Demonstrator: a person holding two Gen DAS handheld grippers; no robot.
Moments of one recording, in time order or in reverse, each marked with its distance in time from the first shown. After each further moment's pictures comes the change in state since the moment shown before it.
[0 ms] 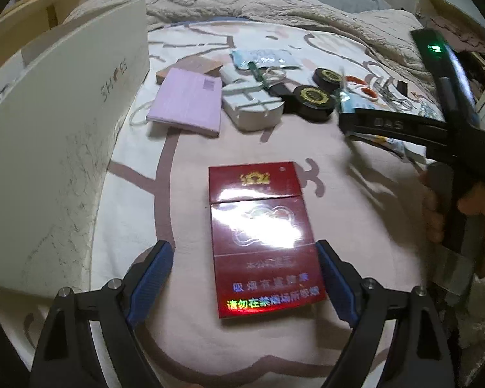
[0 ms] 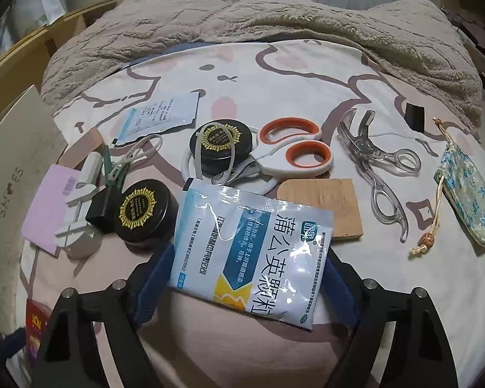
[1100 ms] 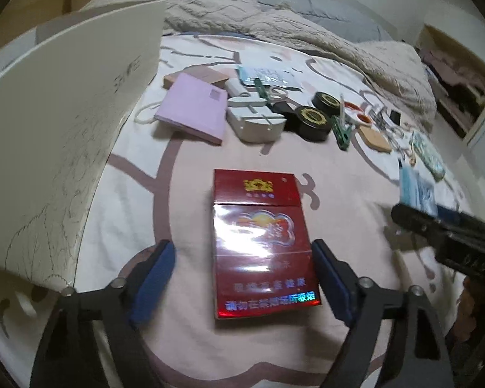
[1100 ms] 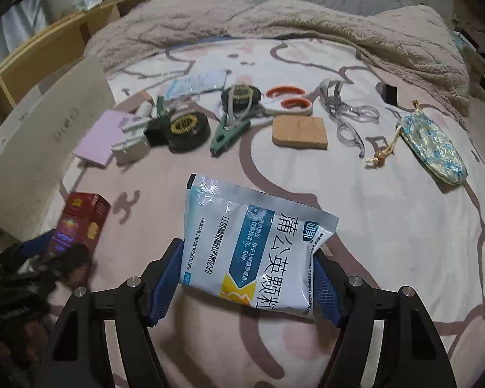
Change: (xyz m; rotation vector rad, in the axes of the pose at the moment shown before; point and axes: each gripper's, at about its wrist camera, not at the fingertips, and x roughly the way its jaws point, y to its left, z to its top) left arm -0.004 0.001 -0.006 -0.061 -0.105 -0.074; right arm -0.077 -0.009 -0.070 -0.069 -0.004 0.075
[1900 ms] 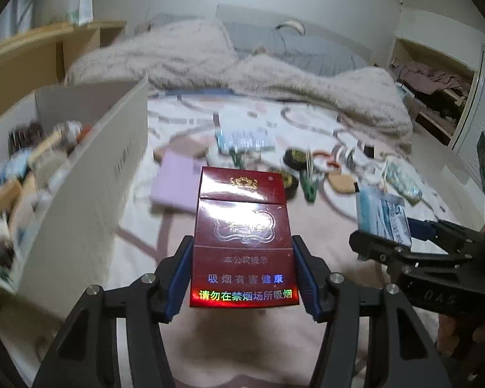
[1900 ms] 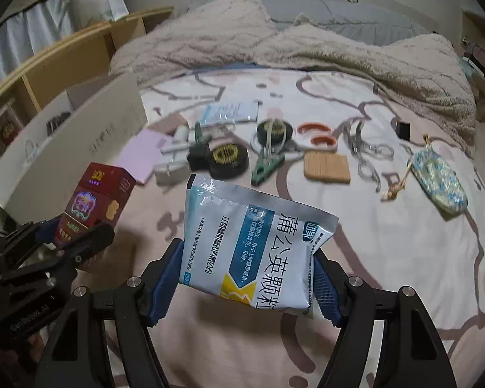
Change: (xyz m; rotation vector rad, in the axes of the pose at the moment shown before) left arm -0.056 -0.013 0.033 0.081 -0.222 -0.017; right arm -0.030 0.025 0.013 -0.053 -0.100 0.047
